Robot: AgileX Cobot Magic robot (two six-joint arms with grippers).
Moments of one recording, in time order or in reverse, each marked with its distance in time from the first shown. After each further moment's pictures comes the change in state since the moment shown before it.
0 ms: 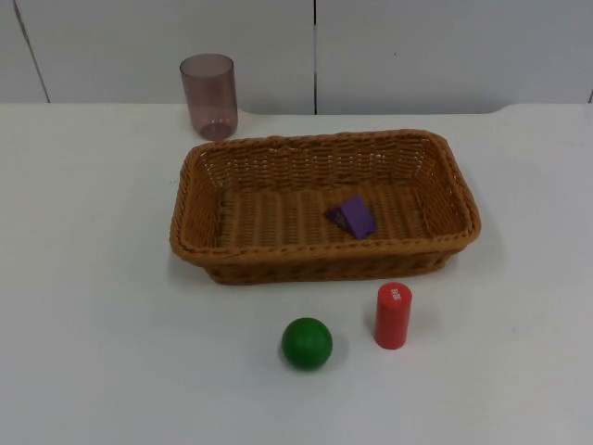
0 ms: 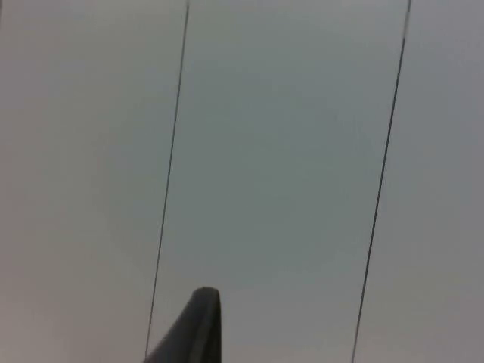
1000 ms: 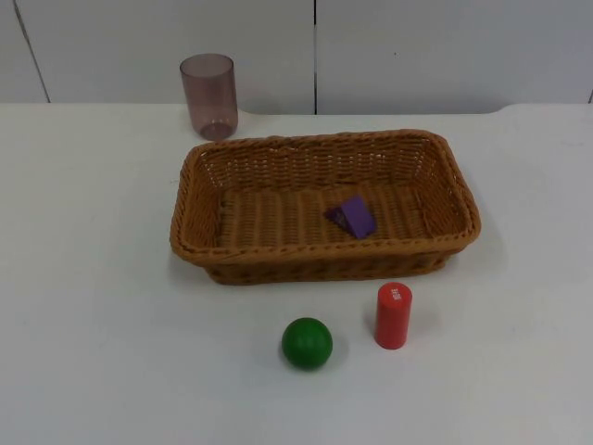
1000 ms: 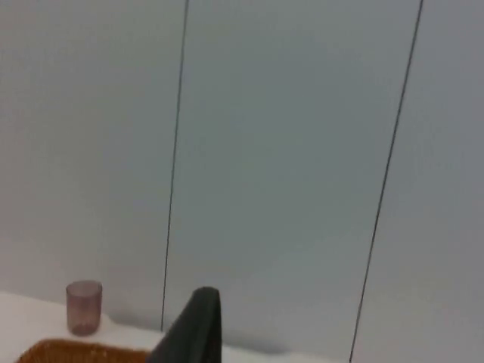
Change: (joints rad) right arm 0.006 0.000 0.019 -0.031 0.158 0.062; left arm 0.000 0.000 0.036 -0.049 0.242 0.044
